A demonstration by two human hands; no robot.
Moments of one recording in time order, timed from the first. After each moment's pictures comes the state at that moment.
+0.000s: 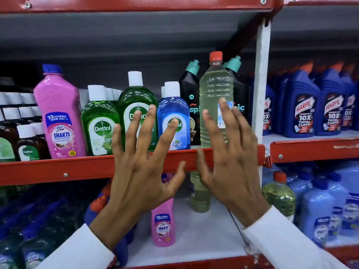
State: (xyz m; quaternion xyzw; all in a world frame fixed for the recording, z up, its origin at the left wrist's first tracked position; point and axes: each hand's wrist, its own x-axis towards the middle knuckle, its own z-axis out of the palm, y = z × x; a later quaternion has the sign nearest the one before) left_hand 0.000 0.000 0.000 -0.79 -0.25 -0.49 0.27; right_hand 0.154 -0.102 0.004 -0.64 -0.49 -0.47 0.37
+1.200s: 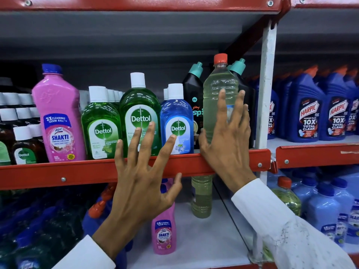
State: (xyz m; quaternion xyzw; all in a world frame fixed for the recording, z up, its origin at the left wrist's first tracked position) left_hand 0.006 0.031 -0.025 -0.79 -0.27 -0.48 0.27; right_hand 0.182 -0.043 0.034 -0.71 -0.42 -0.39 0.42
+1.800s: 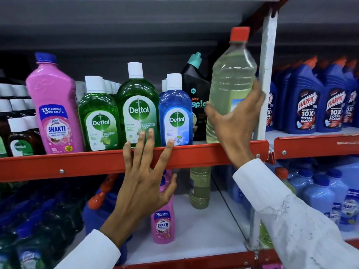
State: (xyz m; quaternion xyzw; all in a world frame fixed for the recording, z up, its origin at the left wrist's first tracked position) left_hand 0.017 0.058 -0.058 -0.81 -0.23 -0.48 0.27; right_hand 0.202 -0.041 0.054 -0.52 -0.37 -0.32 0.70
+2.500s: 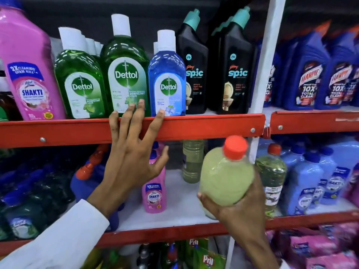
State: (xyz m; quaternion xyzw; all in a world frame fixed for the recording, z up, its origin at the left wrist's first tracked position) left_hand 0.017 0.050 -0.056 -0.80 -0.25 -0.48 0.25; right_hand 0.168 -0.128 -0.127 -0.61 -0.43 -0.11 0.66
